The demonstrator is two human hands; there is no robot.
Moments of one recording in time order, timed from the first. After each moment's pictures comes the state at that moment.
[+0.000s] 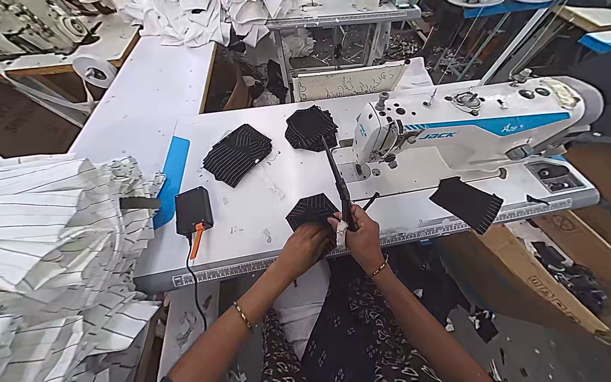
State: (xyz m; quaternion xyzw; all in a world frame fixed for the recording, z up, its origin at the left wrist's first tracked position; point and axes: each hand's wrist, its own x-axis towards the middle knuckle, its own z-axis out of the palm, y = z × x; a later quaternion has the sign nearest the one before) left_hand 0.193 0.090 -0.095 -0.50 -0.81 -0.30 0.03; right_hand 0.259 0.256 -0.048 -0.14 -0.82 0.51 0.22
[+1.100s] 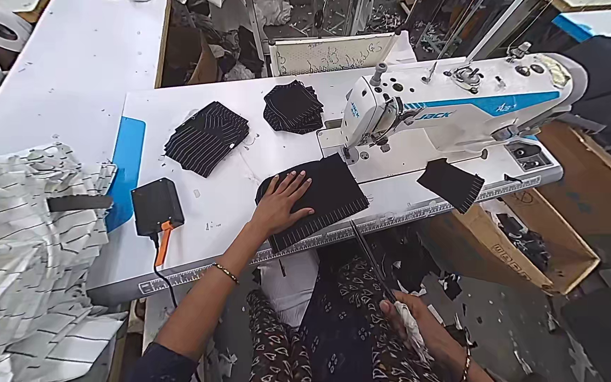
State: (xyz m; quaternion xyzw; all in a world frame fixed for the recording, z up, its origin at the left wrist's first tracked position) left_hand 0.109 0.098 -0.099 -0.48 -0.86 -0.14 -0.12; right_hand 0.452 0.298 -0.041 -0.33 -0.65 0.65 -0.21
